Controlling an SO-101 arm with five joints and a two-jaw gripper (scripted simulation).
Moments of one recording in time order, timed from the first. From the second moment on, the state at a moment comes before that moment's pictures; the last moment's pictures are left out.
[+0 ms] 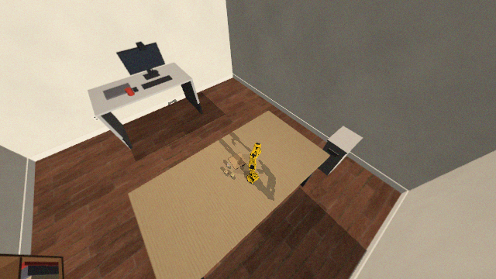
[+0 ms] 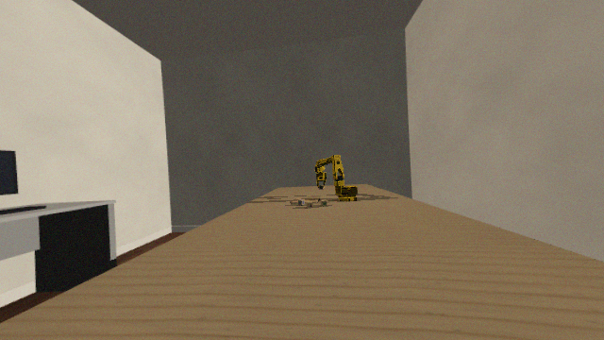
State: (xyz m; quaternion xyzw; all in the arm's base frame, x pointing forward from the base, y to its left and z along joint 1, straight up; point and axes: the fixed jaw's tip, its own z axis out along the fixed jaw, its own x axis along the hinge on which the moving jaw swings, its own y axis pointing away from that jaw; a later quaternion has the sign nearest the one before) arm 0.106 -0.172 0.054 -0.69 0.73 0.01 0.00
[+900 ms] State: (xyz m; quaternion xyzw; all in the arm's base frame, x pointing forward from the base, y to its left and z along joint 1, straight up) arm 0.106 -0.180 0.052 -0.82 0.57 0.01 0.00
